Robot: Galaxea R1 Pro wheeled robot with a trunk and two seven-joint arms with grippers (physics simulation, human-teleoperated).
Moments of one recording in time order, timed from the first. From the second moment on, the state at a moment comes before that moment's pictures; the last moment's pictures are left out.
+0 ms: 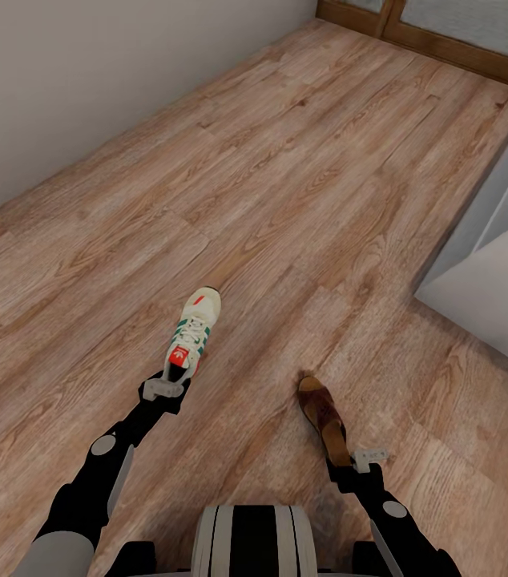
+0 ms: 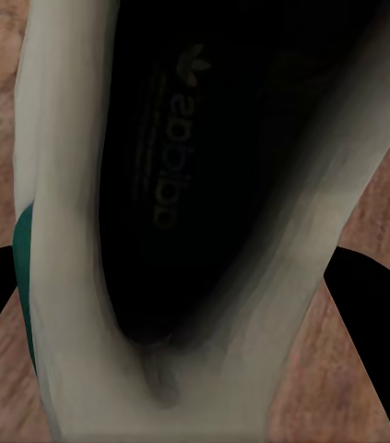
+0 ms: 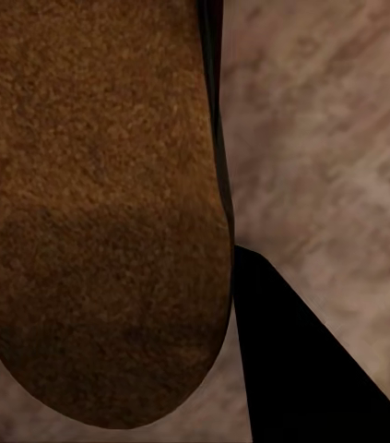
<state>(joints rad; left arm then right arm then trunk) -0.51 -0.02 0.18 -0.95 -0.14 -0.16 -0.45 -0.38 -0.03 0.01 -0.73 0.06 -0.01 0.04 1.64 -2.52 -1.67</state>
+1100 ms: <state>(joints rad) -0.51 -0.02 0.19 -0.94 -0.14 -0.16 -0.45 -0.38 -0.03 0.01 -0.73 0.06 -0.01 0.05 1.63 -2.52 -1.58</state>
